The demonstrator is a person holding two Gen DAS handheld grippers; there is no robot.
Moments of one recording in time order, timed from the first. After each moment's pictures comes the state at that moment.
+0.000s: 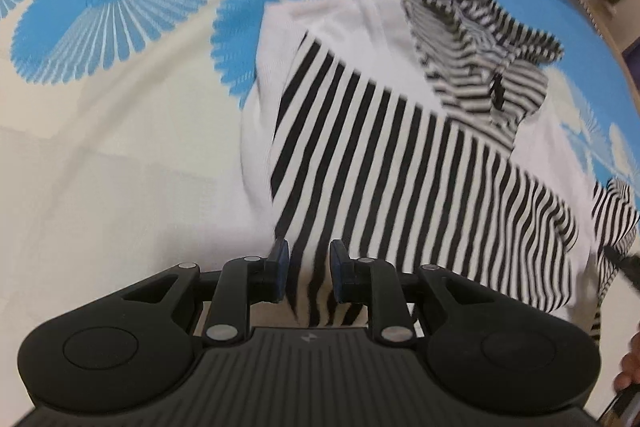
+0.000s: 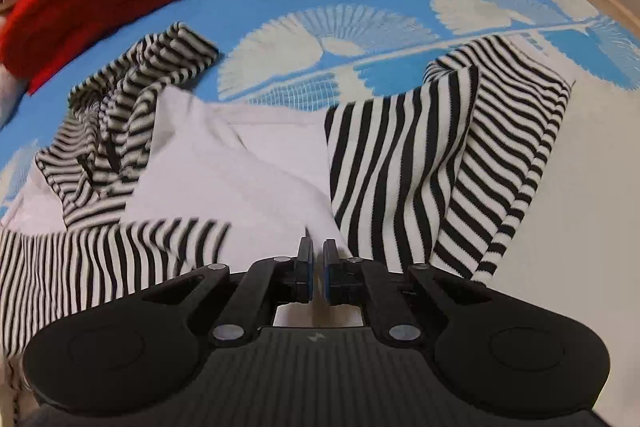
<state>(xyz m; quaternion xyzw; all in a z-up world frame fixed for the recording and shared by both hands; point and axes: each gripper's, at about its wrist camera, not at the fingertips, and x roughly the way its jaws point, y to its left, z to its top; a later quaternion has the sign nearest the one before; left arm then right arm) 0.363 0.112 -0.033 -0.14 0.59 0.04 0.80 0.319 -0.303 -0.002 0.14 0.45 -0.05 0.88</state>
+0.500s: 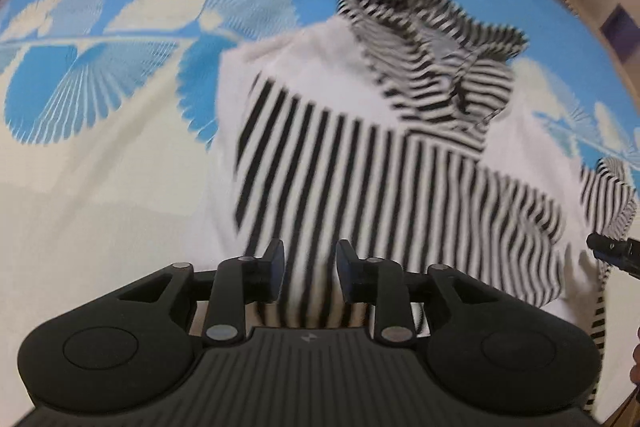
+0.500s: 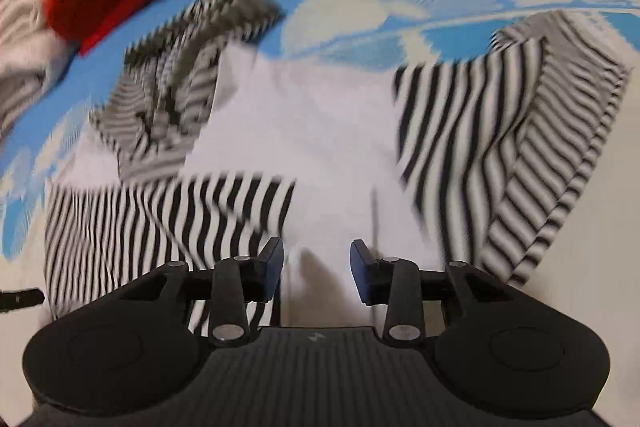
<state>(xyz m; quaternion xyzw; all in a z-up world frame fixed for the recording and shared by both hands) 0.365 0.080 0.000 -0.08 0.54 0.01 0.83 0.320 -0.301 -0.002 0.17 0.50 0.01 0.85</state>
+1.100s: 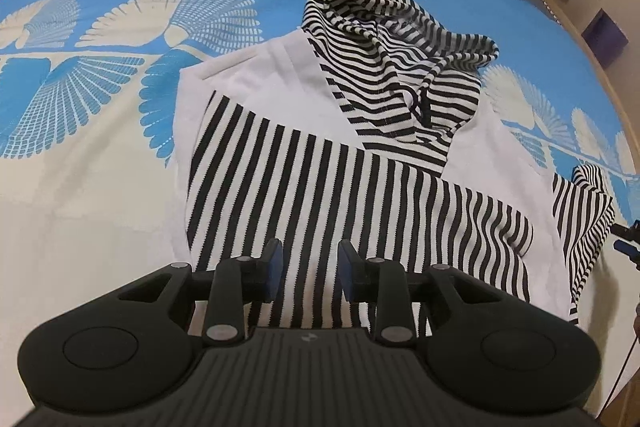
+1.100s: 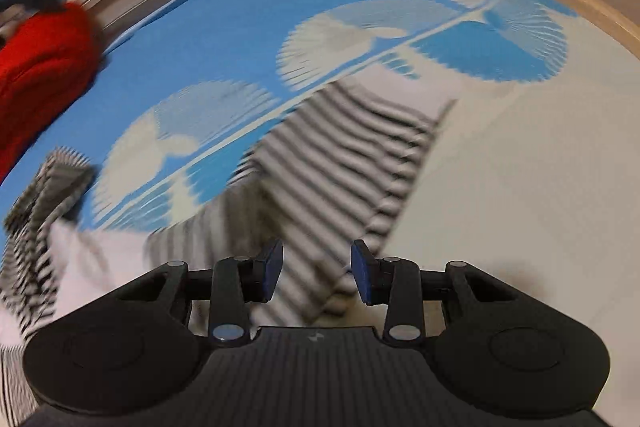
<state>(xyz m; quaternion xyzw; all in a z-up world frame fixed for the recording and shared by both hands) 0.377 0.053 0.006 -0.10 0.54 -0.01 0.84 0.334 -0.478 -0.012 0.23 0.43 -0.17 0.86</state>
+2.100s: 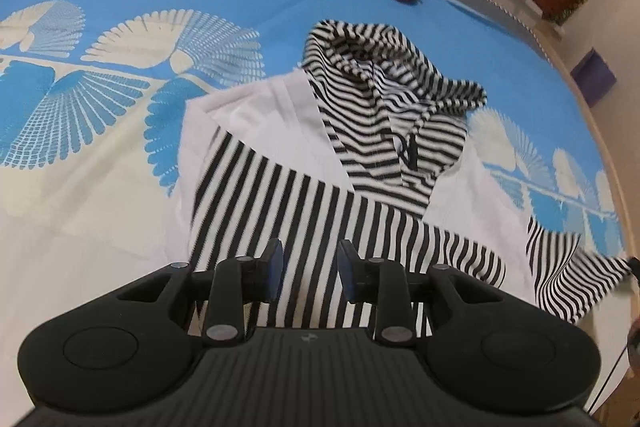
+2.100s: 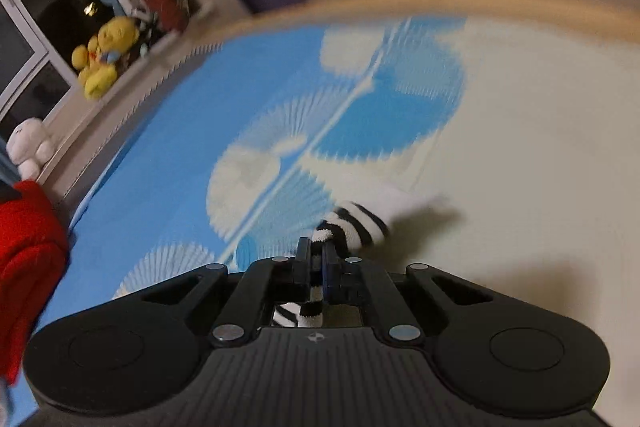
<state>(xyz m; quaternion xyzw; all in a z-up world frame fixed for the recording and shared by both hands) 0.381 0.076 0.035 -0.15 0.51 -0.01 0.85 0.294 -0.519 0.045 0.31 0.26 -0.30 0.86</state>
